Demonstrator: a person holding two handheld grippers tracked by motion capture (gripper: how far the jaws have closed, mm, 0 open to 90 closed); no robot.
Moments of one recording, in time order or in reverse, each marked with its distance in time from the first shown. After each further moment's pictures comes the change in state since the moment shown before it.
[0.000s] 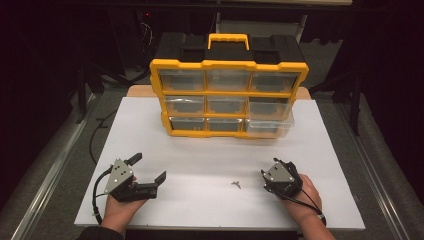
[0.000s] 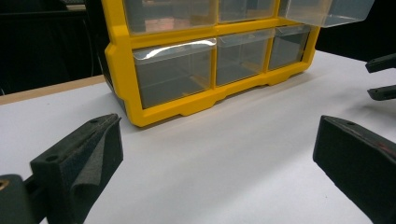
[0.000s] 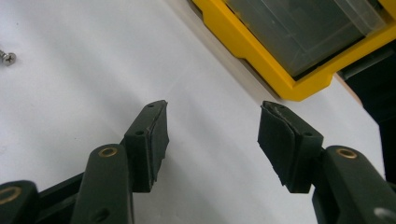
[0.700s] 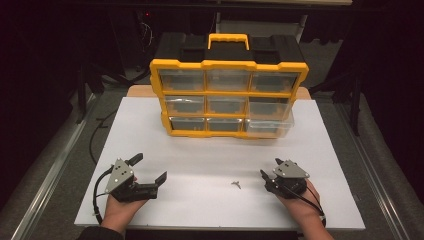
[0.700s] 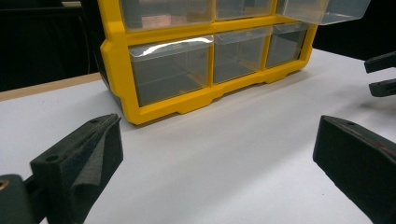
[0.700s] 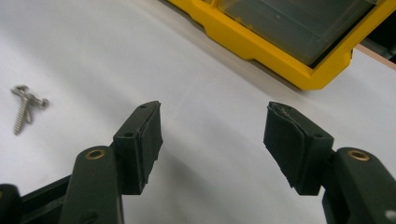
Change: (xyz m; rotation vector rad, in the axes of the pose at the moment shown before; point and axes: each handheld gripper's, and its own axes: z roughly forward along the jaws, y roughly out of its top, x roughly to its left) left arm 0.000 -0.001 0.001 0.010 -0.012 -0.003; right arm -0.011 -0.010 -0.003 -0.071 0.112 0.243
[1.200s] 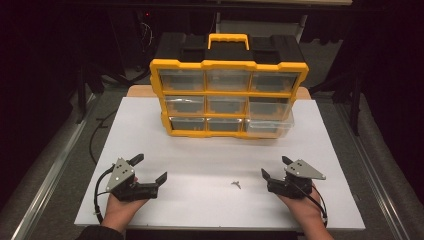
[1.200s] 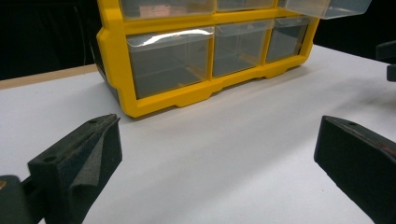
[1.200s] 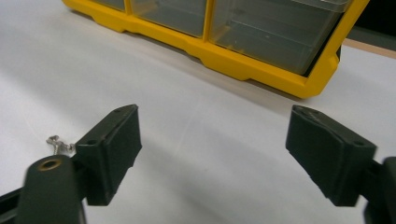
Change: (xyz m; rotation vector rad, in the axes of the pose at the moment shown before) left arm 0.002 -0.004 0.004 0.031 -0.010 -0.019; right arm -0.010 -0.005 -0.009 -0.125 0.057 0.205
